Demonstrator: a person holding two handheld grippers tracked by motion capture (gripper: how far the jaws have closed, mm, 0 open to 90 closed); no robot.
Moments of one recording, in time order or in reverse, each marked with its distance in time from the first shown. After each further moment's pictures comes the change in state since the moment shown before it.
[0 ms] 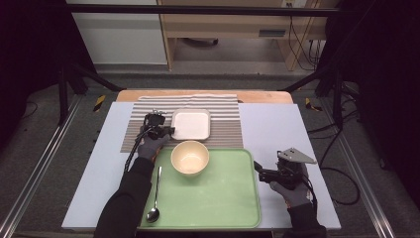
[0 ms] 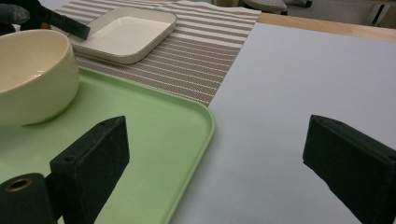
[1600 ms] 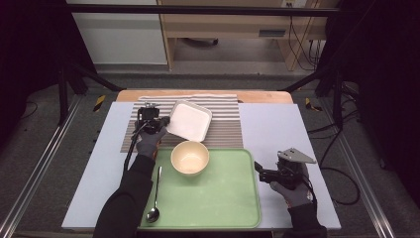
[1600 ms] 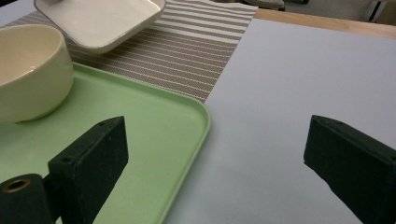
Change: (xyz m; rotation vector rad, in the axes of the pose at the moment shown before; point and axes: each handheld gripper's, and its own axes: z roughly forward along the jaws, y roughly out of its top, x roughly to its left) left arm -0.007 0.020 -0.041 -0.163 0.048 -0.078; right arm -0.001 -0.001 0.001 0.012 -0.012 -0.002
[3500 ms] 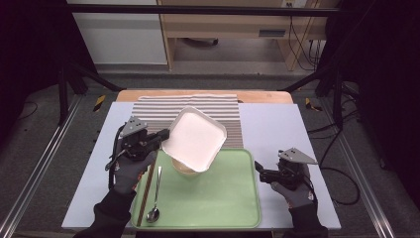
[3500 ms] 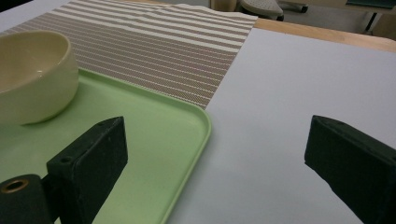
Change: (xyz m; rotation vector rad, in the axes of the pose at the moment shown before) left arm -0.061 -0.025 -0.152 -0.181 -0.240 0.187; right arm 0.003 0.004 -0.006 -0.020 -0.003 -0.021
